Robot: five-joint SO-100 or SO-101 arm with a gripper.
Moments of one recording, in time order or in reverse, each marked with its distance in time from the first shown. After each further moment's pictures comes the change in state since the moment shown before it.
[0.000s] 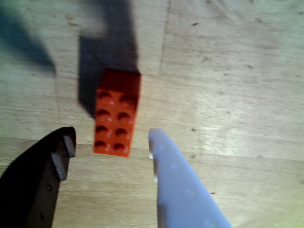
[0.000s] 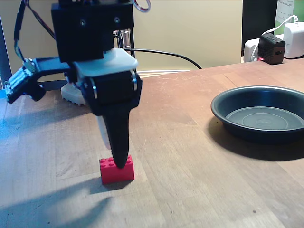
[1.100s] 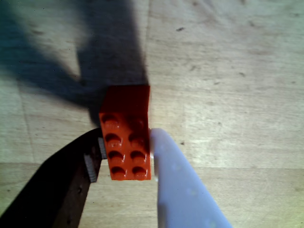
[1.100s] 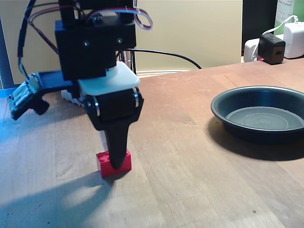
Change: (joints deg) arm -1.0 -3.7 0.0 -0.6 0.0
